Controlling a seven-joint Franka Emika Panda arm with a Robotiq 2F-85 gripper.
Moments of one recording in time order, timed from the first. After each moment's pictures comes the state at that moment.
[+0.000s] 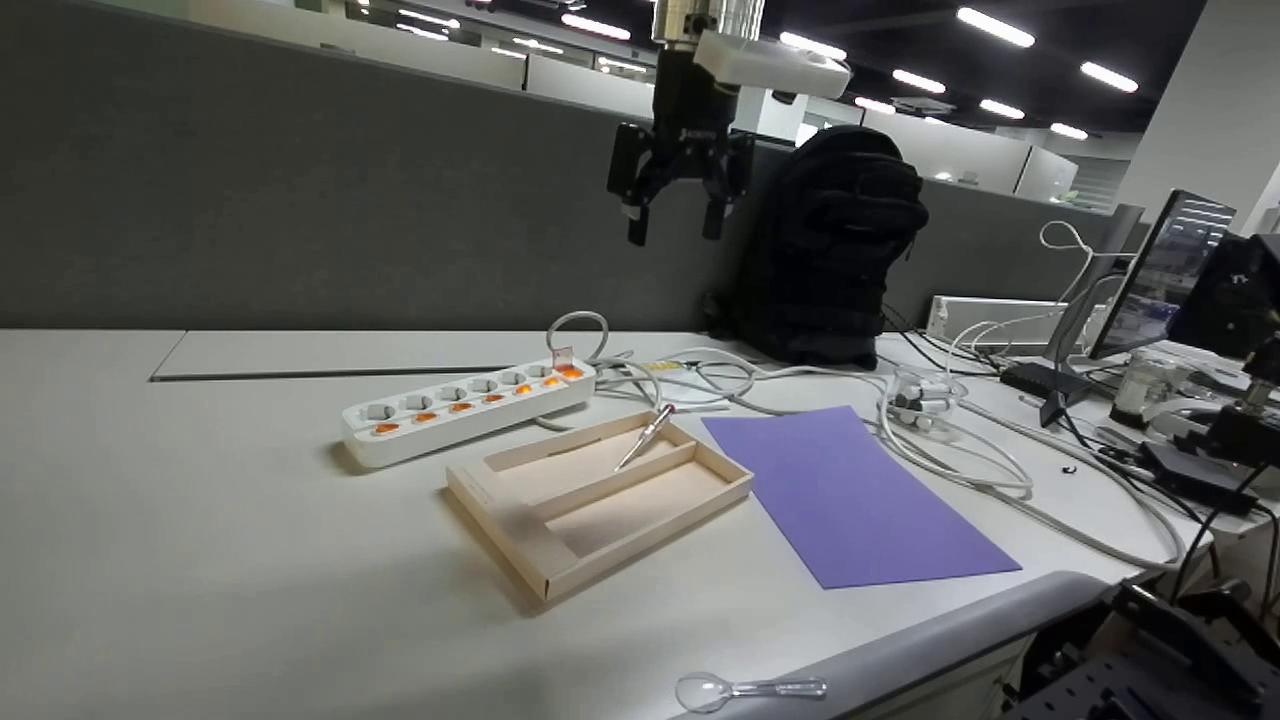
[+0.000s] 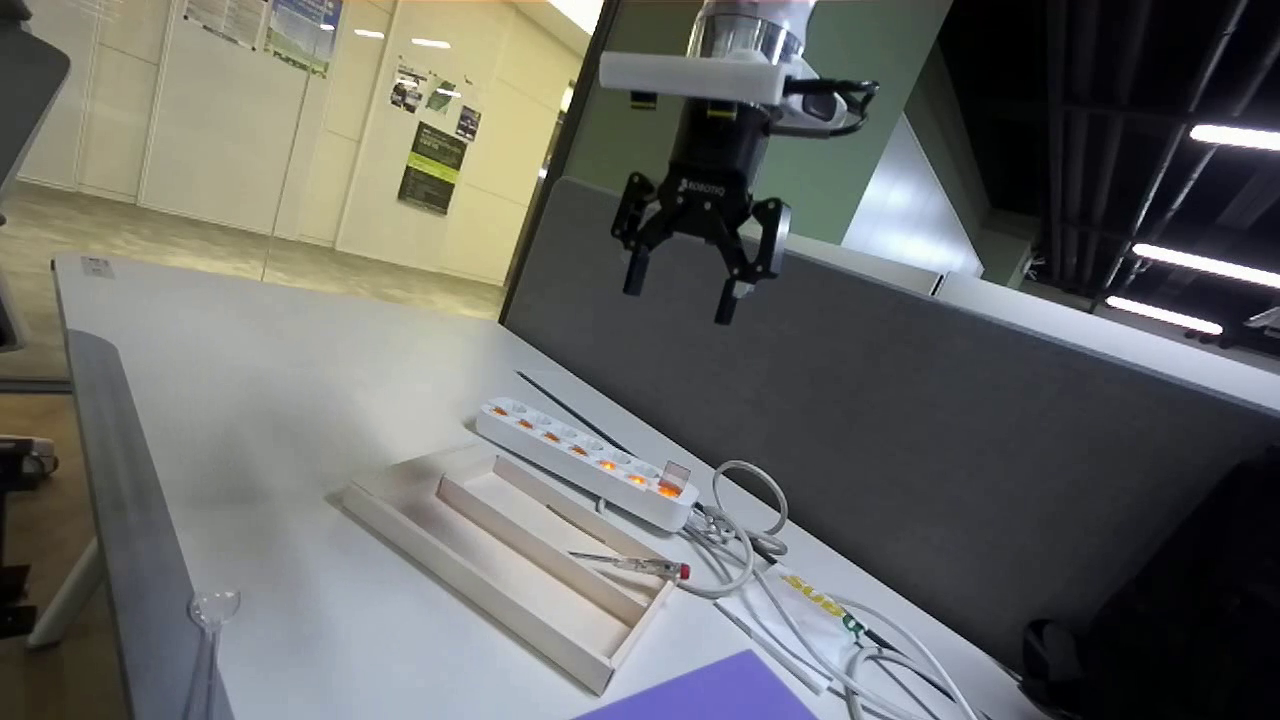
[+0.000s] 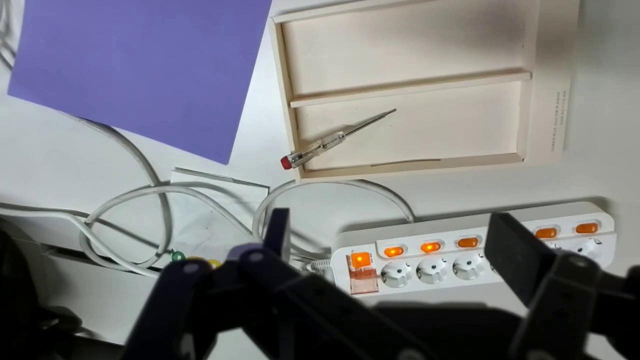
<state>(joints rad) 0.02 0.00 0.11 -2.25 -0.12 2.32 0.06</state>
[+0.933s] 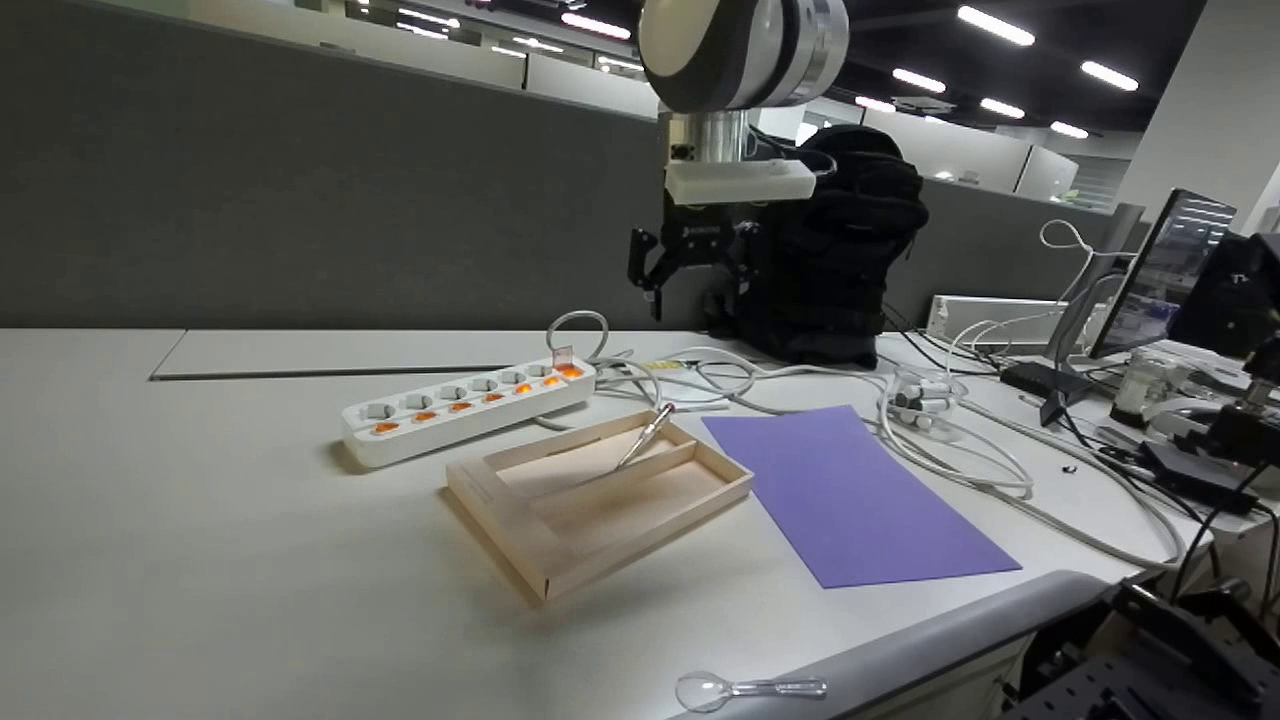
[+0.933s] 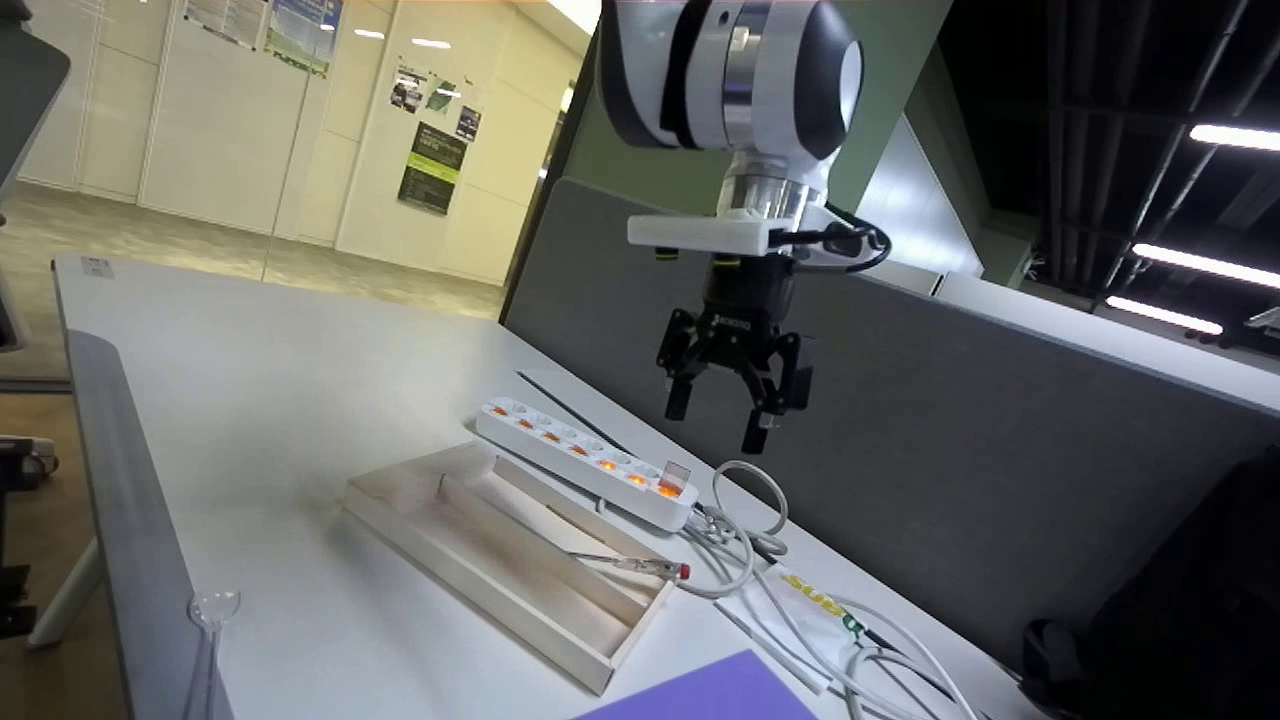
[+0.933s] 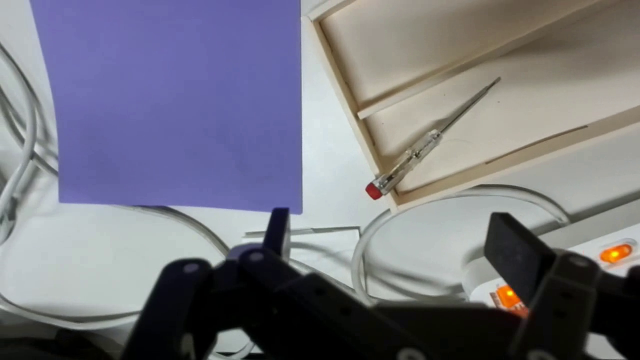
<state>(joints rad) 0.05 0.27 -0.02 -2.13 -0.24 2.38 0.39</state>
